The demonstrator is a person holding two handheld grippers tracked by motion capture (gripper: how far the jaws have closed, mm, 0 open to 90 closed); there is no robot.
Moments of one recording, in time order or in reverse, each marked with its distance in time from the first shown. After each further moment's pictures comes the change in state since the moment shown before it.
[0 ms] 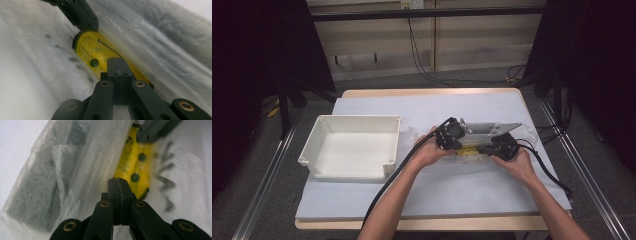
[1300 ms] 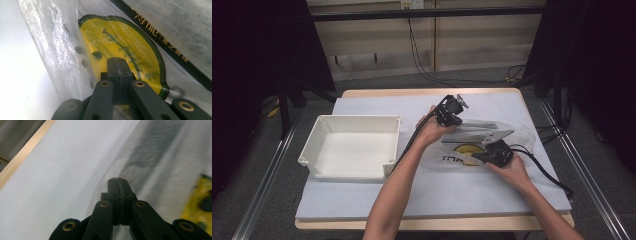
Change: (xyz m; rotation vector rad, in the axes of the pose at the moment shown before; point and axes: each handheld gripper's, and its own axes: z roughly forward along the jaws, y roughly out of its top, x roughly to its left) left arm 0.064 0.025 0.000 -0.097 0.107 -0.074; right arm 0.013 -0.012 0.015 0.032 0.032 0.009
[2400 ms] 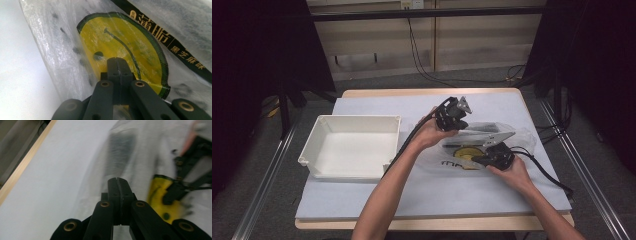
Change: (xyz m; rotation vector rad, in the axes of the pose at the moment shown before) left arm -0.048 0.002 -0.049 -0.094 -0.100 0.161; right arm 0.006 -0.004 -0.005 0.004 0.043 -0.020
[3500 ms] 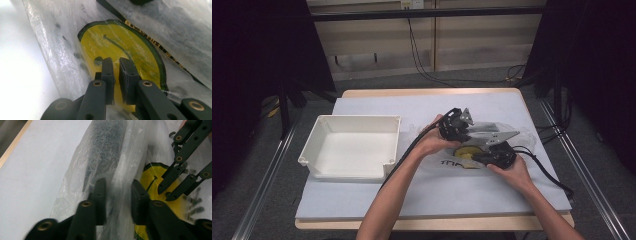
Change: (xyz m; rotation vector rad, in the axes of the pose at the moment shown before) left arm 0.004 -0.014 0.034 0.034 -0.024 0.025; right arm -0.005 -0.001 -0.004 -0.069 0.008 0.018
